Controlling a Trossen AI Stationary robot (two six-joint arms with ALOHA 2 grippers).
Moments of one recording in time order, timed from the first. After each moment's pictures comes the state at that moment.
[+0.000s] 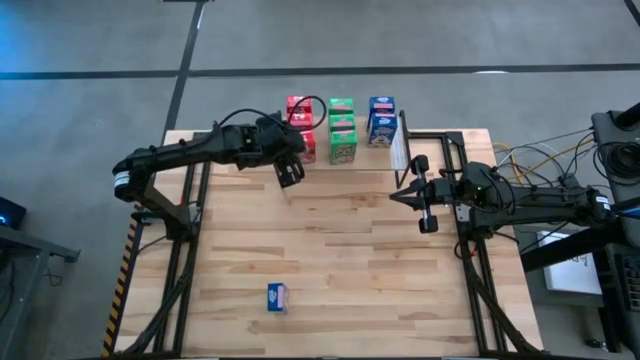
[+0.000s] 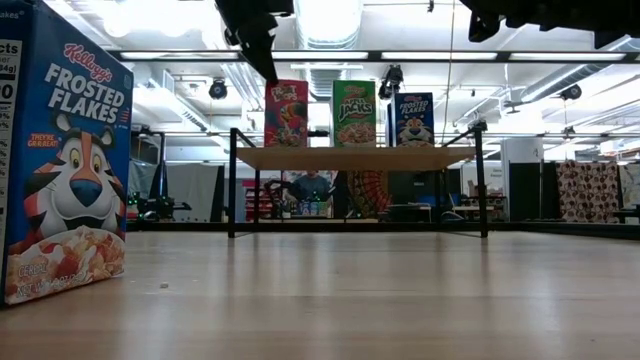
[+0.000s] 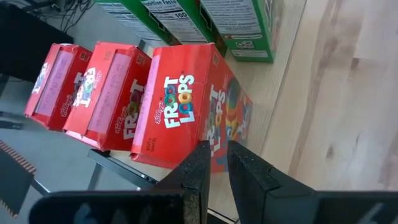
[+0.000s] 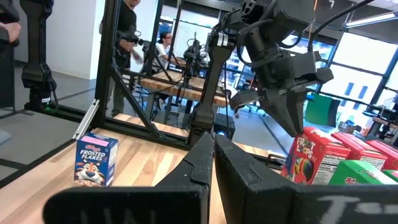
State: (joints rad) left arm 0.23 1.55 1.59 -0.96 -0.44 0.14; right arm -0.15 0.67 0.45 0.34 -0.29 -0.22
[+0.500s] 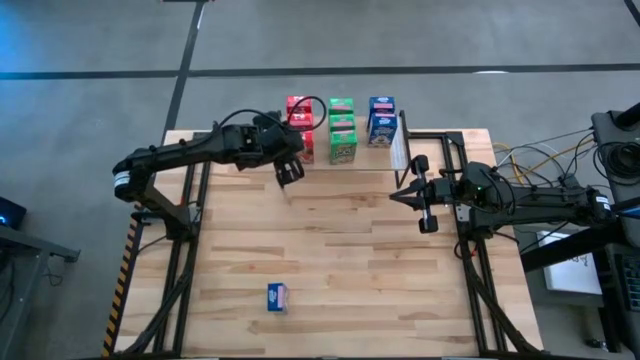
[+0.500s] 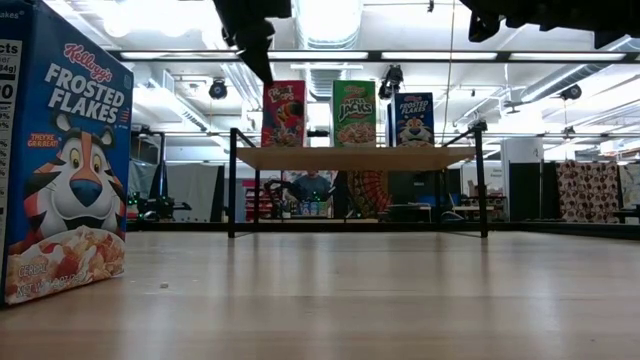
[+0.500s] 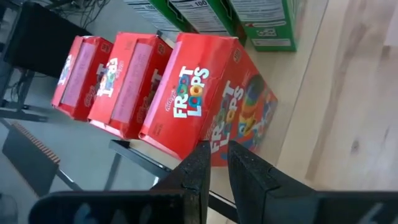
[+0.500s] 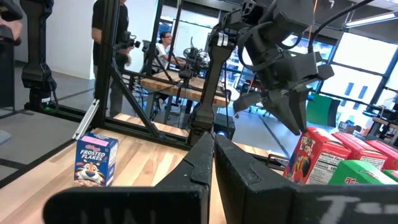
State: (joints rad) left arm 0.23 1.55 1.59 -0.98 -0.51 0.16; right arm -0.15 0.67 0.45 0.34 -0.29 -0.22
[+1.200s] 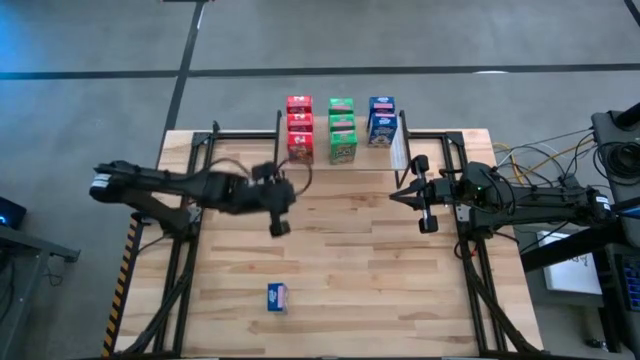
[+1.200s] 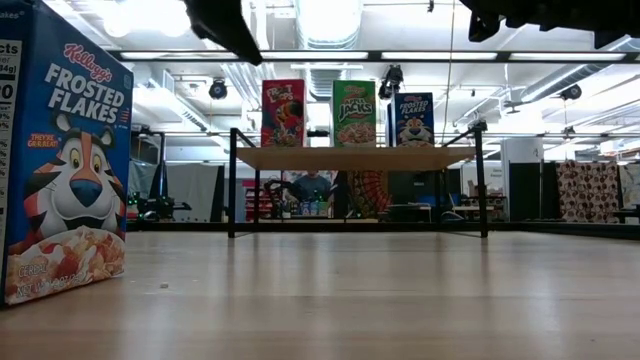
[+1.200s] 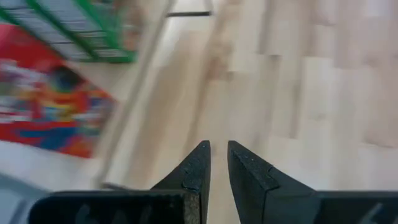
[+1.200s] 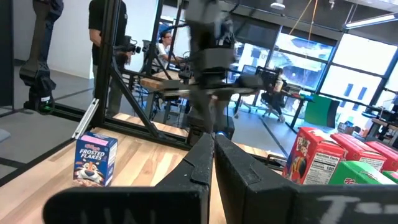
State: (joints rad) left arm -0.12 1.36 1.27 -0.78 -0.43 -0.14; right arm -0.15 0.67 0.45 0.34 -0.29 -0.23
